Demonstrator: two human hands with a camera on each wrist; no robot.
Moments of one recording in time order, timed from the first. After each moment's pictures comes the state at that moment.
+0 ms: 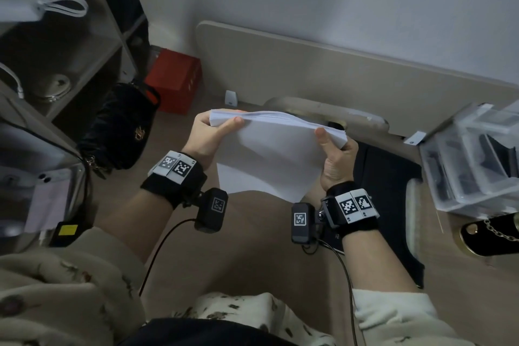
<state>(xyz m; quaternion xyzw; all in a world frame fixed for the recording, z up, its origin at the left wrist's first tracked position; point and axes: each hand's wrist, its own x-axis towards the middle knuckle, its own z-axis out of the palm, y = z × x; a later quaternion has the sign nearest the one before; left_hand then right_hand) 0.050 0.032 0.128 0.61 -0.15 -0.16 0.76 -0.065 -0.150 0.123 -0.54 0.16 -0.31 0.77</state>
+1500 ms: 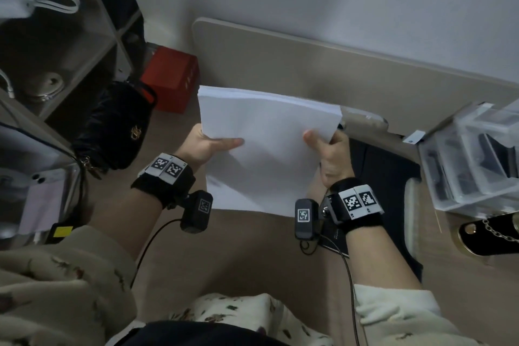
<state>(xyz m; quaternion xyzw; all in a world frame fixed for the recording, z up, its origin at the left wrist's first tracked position) 0.065 0.047 0.099 0.65 -0.13 -0.27 0.70 -0.054 -0.169 0.110 -0.60 0.15 -0.20 0.76</state>
